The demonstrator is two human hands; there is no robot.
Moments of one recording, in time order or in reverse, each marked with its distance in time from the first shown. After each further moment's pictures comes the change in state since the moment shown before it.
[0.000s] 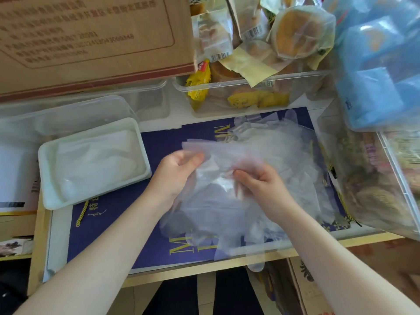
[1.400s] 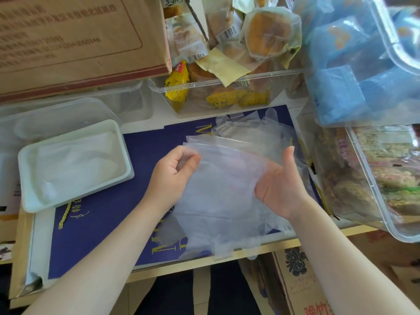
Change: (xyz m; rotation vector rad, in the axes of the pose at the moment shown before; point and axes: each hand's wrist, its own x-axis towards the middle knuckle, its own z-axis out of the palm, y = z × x) left_hand -0.014 0.001 0.030 0.213 -0.022 0.396; right_hand -0.018 -0.016 -0.059 0.444 -0.133 0.276
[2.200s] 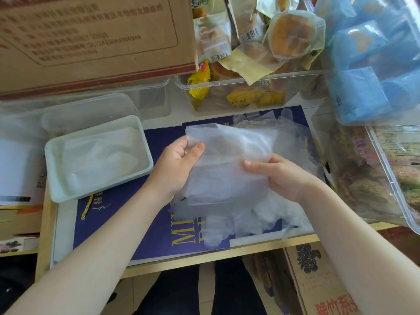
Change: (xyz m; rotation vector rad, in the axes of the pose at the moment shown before) left_hand 0.000 0.011 -0.036 -0.240 -0.061 -0.121; right_hand 0.007 -0.014 0.034 -0.345 -0.174 0.055
